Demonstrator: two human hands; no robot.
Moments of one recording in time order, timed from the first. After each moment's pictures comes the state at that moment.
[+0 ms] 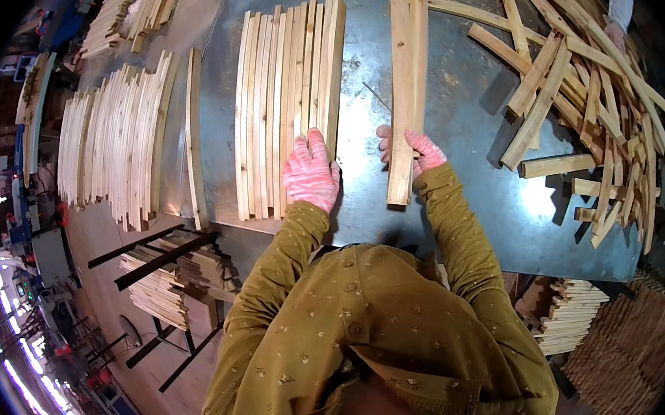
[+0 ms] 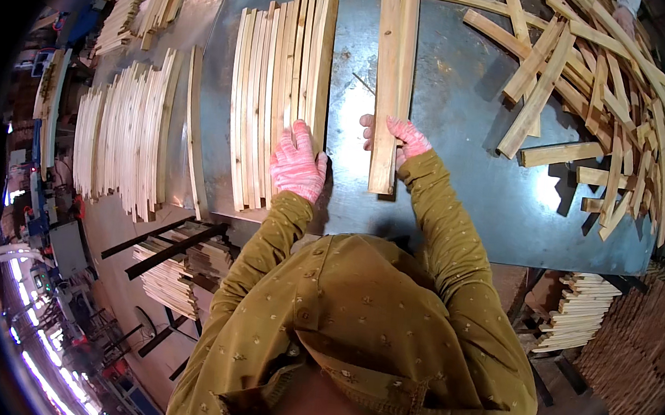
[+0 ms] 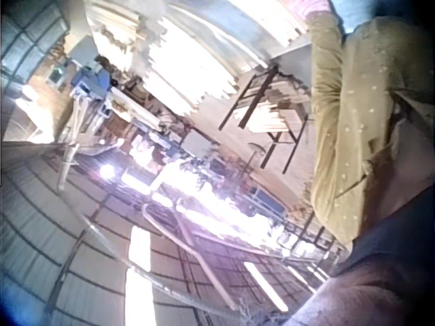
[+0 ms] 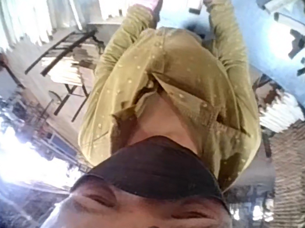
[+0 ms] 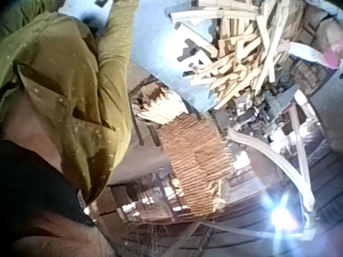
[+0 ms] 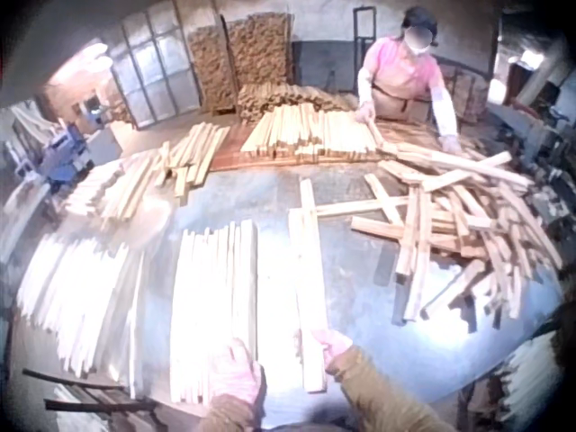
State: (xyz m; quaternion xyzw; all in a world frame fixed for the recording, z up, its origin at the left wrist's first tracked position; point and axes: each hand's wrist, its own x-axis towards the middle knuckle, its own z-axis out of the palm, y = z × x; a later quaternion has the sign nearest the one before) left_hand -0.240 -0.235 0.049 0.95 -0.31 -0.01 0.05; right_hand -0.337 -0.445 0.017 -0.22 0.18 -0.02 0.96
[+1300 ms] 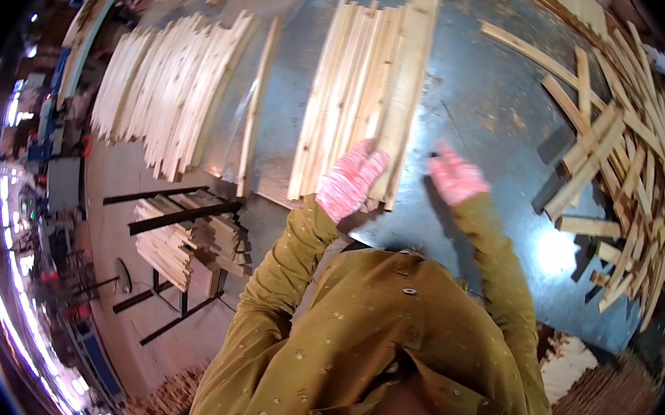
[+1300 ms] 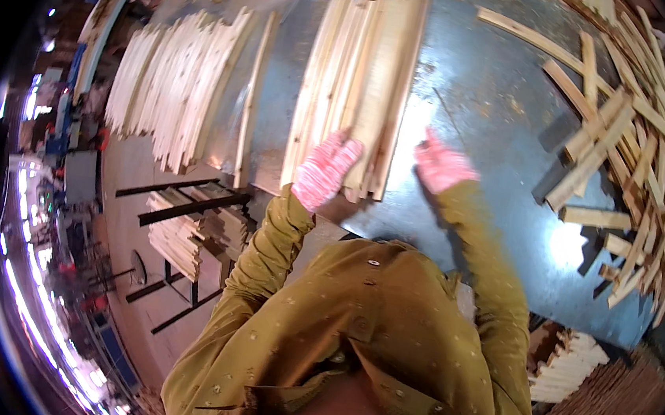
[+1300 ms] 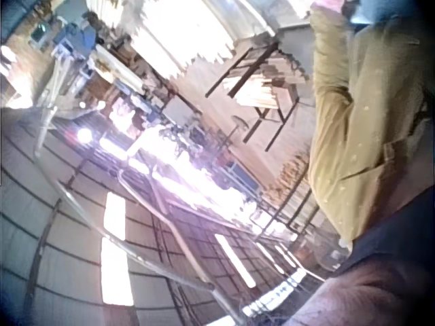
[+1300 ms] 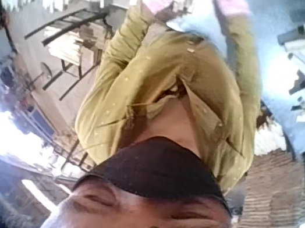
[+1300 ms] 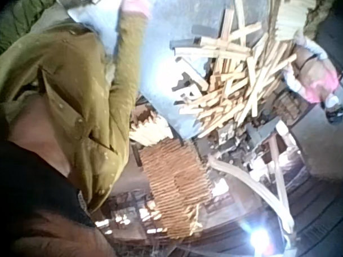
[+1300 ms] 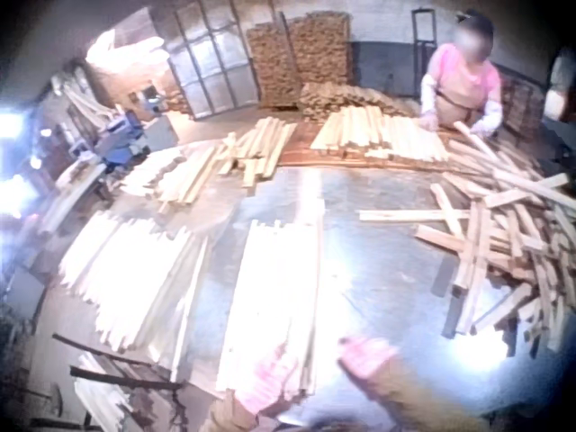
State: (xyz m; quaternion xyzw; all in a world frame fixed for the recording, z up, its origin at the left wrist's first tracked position) left_hand -0.215 -0.194 0.121 0.72 -0.10 -0.34 0.59; right_hand -0.321 -0.426 0.029 -0.80 0.19 0.03 0.56
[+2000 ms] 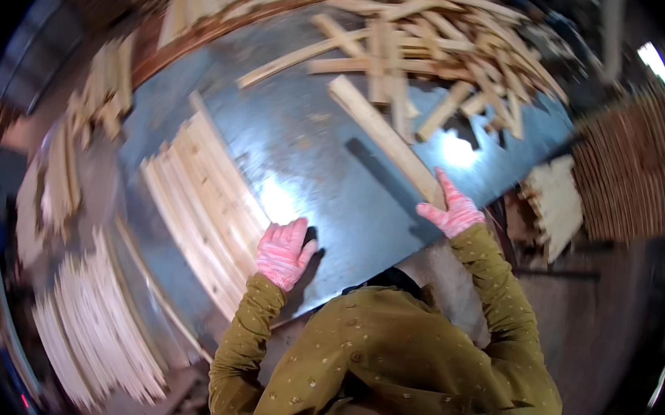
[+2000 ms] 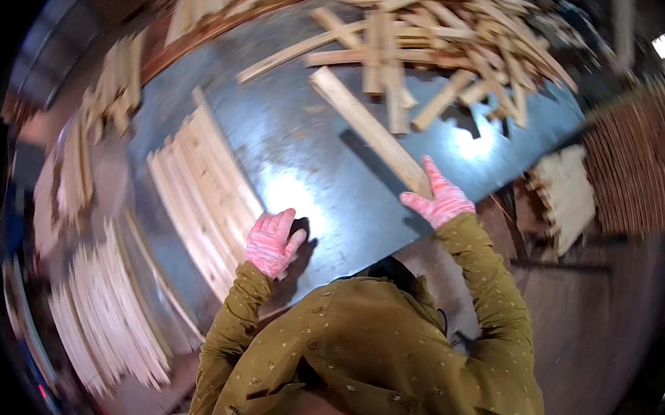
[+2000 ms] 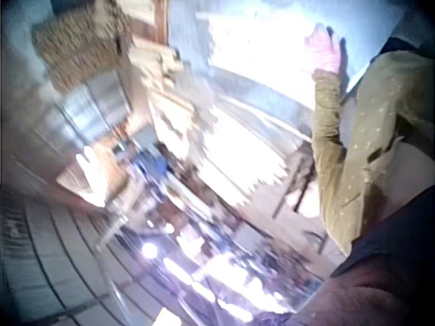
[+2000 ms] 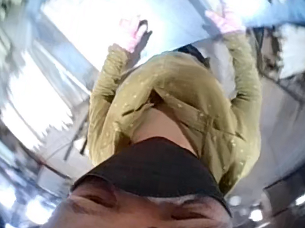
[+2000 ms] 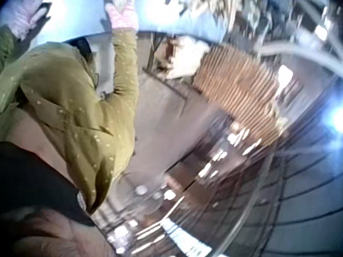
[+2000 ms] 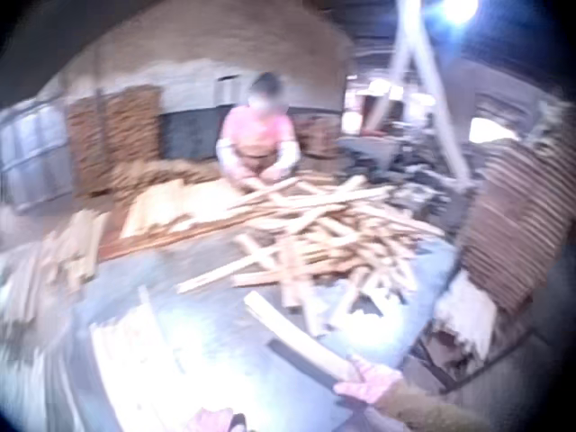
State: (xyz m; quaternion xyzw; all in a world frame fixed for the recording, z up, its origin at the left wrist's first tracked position) left_hand -0.208 -0.231 0.079 0.66 -0.71 -0.04 0.24; right_hand -0.529 -0.406 0.157 -0.76 0.56 -0.06 0.34
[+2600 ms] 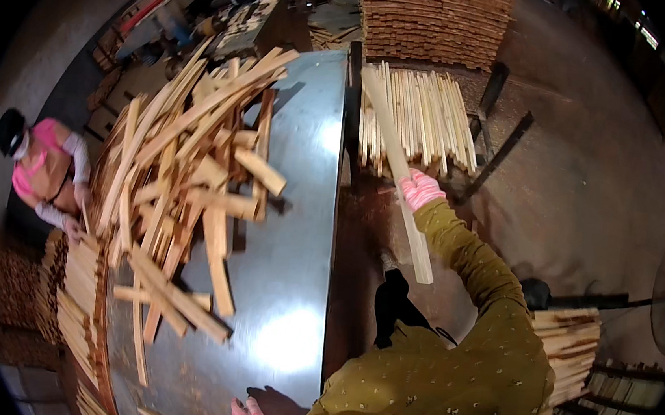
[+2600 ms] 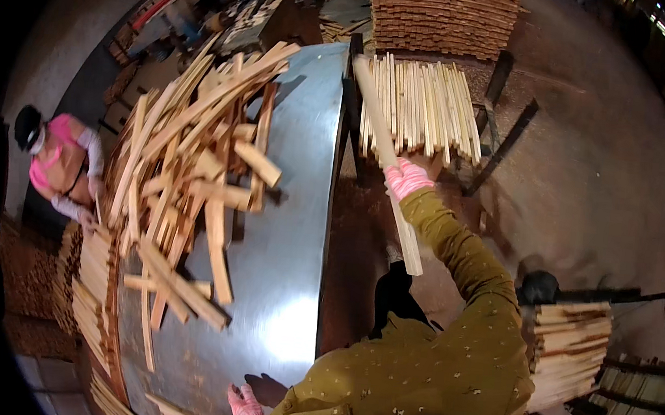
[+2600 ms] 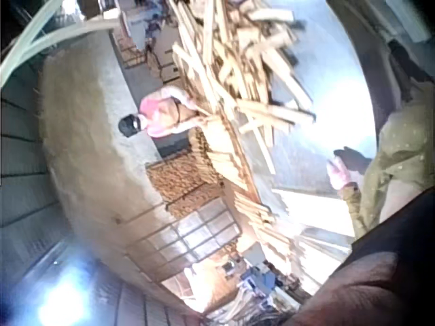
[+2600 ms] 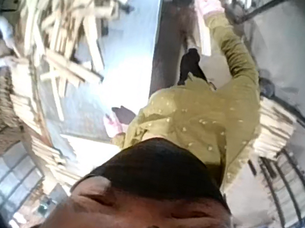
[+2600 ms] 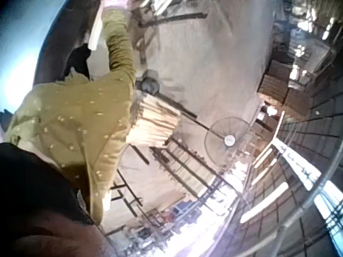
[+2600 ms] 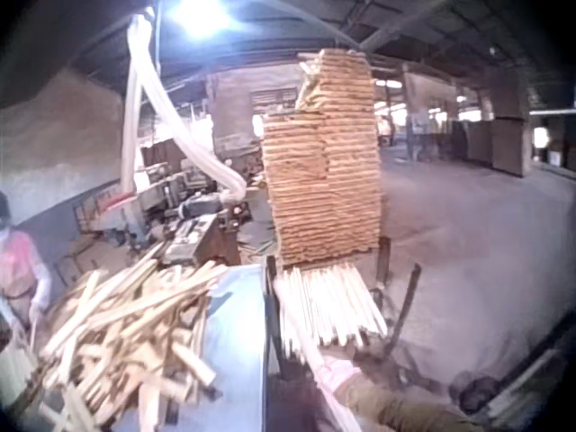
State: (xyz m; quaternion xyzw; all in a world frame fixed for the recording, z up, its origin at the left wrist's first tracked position) left_hand -0.373 -0.362 0.049 0.82 -0.50 -0.24 0.13; right_hand -1.010 -0.508 0.032 -0.36 0.80 -0.41 0.24
